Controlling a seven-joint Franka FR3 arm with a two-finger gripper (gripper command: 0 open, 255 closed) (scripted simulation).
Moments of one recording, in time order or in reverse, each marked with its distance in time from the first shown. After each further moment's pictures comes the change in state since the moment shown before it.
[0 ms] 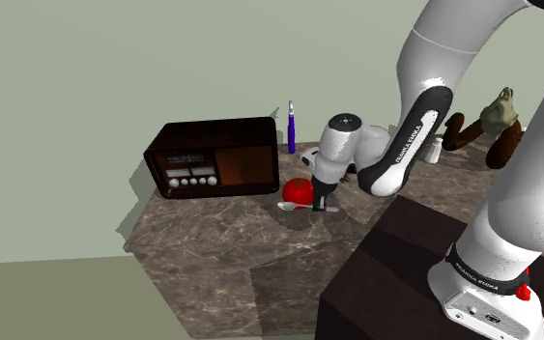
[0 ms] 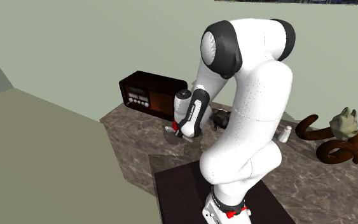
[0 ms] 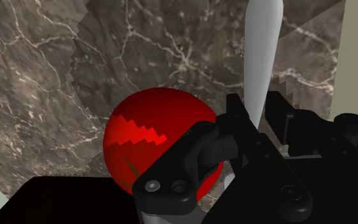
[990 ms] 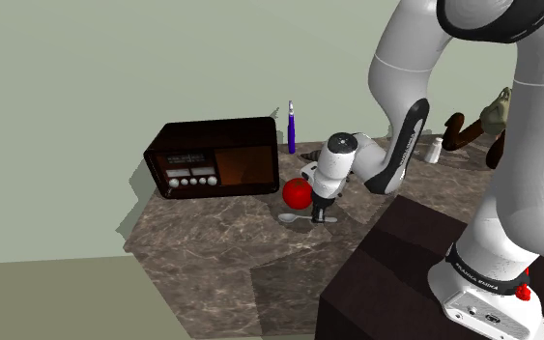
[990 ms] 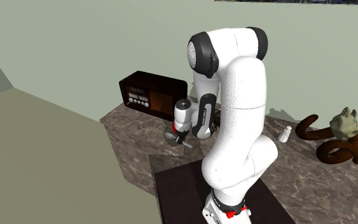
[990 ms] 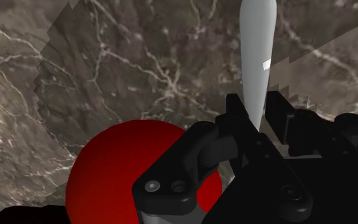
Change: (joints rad) arm 0.195 0.229 -0.267 0.147 -0.597 0.108 0.551
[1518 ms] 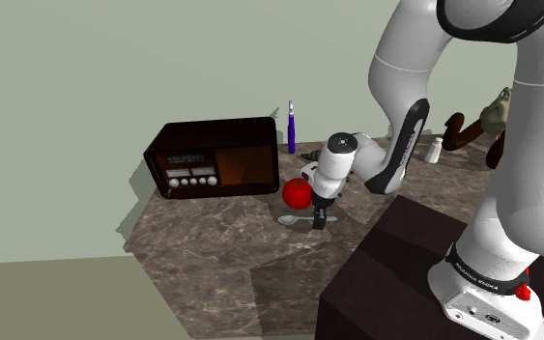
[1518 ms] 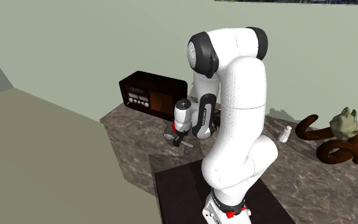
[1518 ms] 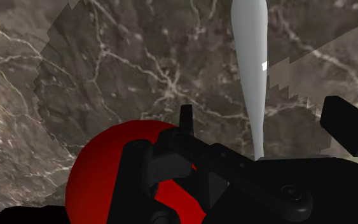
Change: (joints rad) arm 0.000 0.000 0.000 0.000 0.001 0.000 0.000
